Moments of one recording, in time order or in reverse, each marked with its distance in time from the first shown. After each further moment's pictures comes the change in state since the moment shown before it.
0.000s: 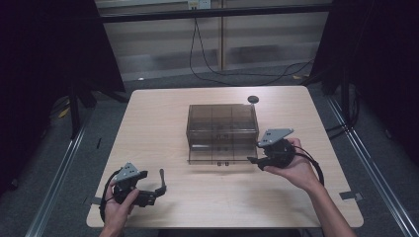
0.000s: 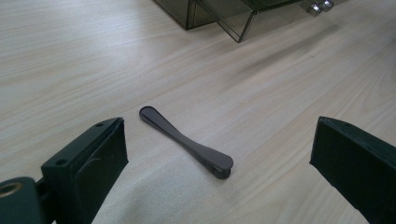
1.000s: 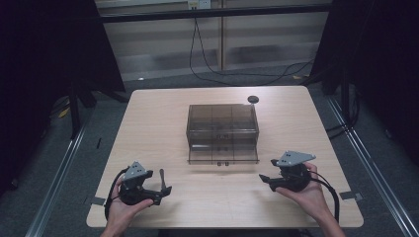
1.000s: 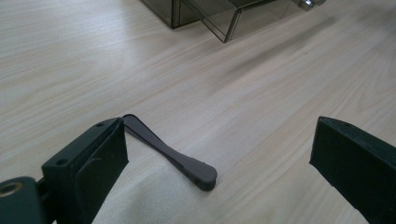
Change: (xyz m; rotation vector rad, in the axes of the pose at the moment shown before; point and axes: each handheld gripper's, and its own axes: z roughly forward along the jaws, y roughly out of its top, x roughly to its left) left arm -0.012 0.009 0.011 0.041 0.000 0.026; right arm 0.028 -0.066 -0.016 -0.053 -0.062 0.179
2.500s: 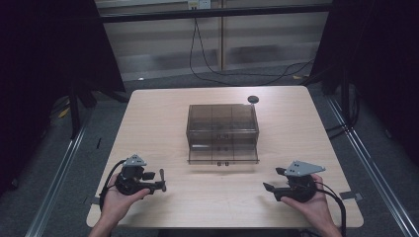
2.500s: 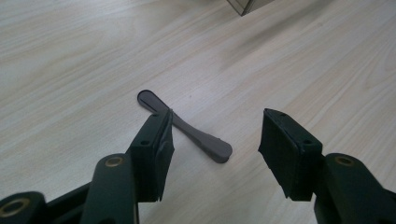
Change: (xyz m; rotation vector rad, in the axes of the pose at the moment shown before) left arm 0.015 0.024 -0.007 0.208 -0.021 -0.029; right arm 0.006 -0.030 -0.007 -0.045 0.014 0.074
